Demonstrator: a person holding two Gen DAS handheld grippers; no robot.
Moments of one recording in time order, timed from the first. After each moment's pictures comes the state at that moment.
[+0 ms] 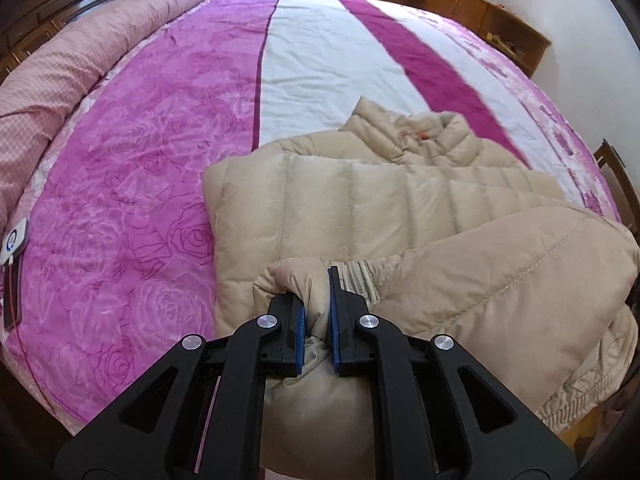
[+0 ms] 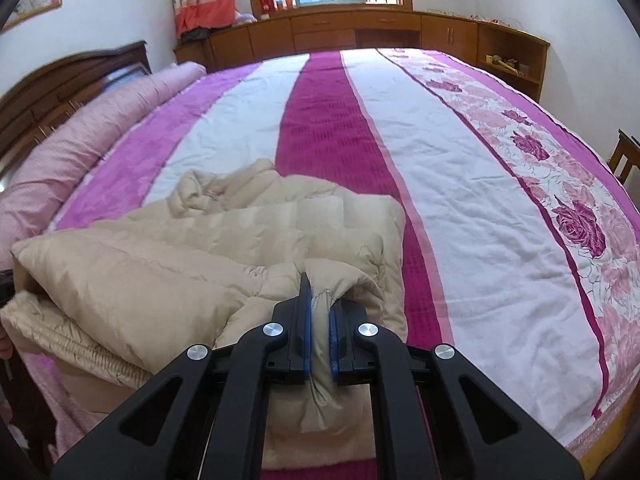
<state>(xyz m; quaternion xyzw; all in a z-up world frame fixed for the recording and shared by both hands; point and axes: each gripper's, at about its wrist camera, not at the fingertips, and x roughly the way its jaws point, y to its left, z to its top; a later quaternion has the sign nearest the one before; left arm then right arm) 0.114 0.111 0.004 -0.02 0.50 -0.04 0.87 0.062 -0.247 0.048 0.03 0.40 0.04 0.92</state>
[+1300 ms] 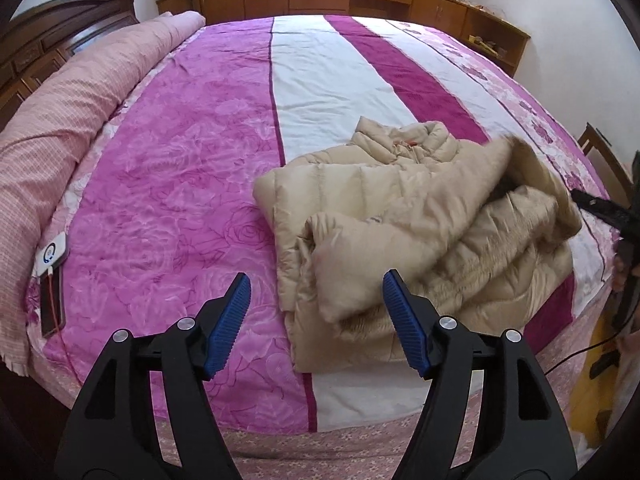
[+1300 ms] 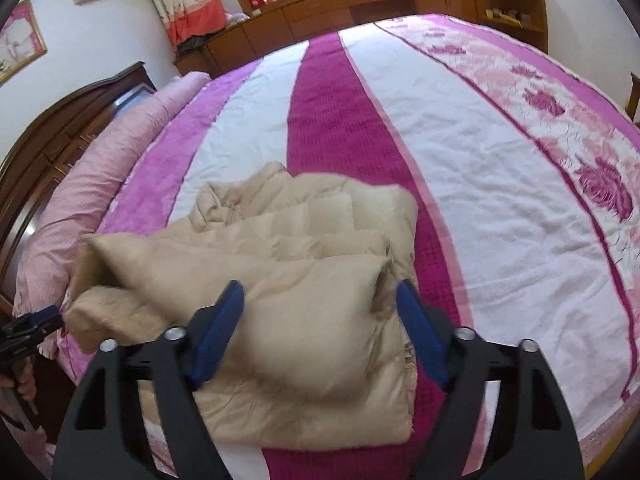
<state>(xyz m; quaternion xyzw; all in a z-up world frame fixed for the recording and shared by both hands) 0.045 0.149 0.064 0.02 0.46 -0.06 0.89 0.060 -0.276 0.076 0.13 0.42 0.09 0.89</state>
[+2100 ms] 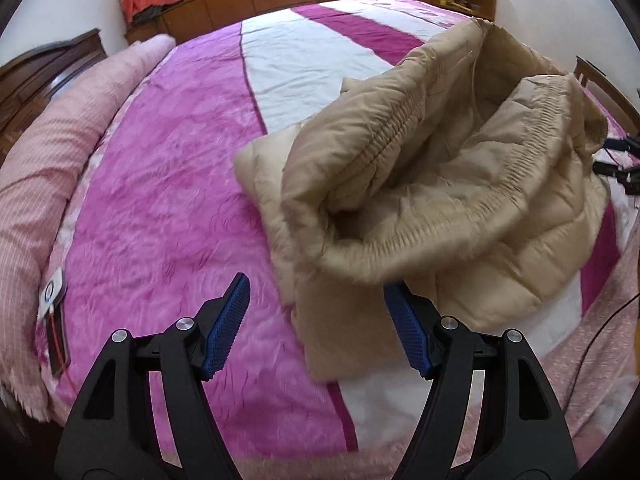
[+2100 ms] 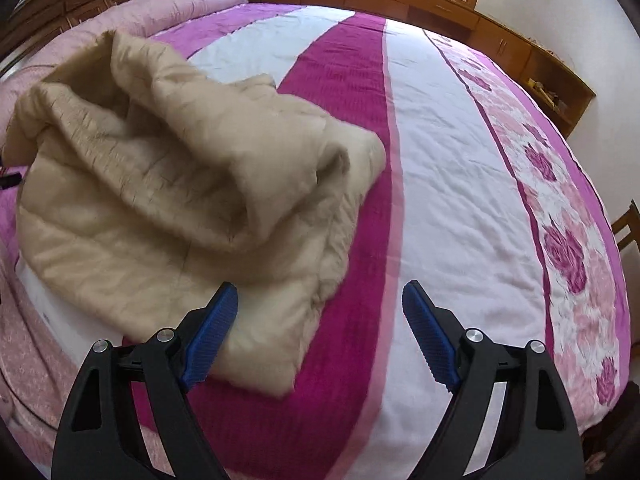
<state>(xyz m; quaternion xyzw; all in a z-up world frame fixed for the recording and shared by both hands) 0.049 0.130 0.004 0.13 0.45 -0.08 0.88 0.043 -0.277 0.022 -0.10 0.45 0.09 0.88</state>
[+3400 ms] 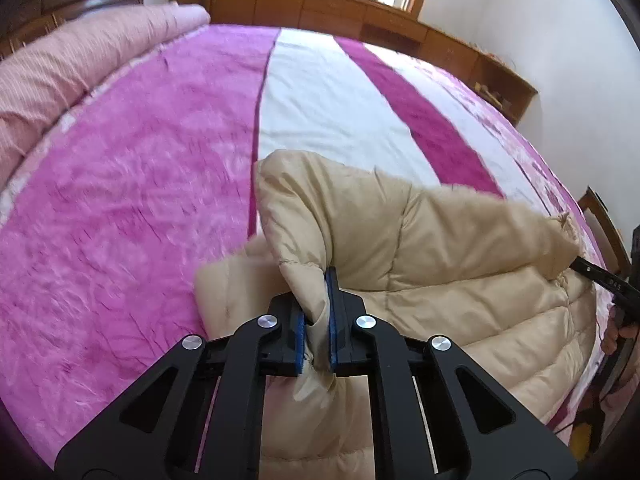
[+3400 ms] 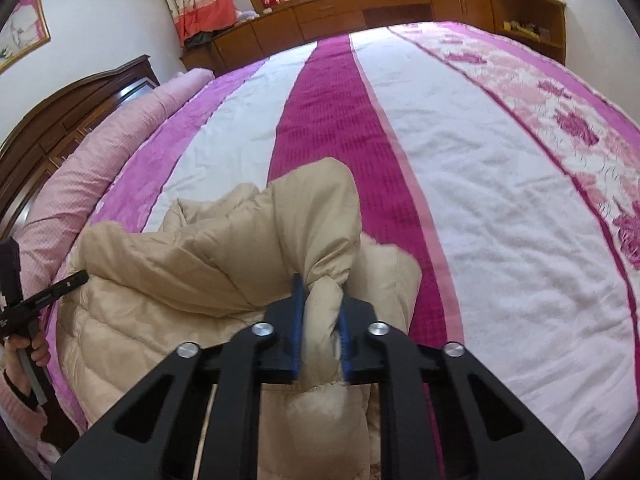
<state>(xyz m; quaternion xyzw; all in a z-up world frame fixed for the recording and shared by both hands) 0.178 0.145 0.001 -0.07 0.41 -0.07 0.91 0.140 -0.289 0.047 0.10 0.39 0.09 0.91</state>
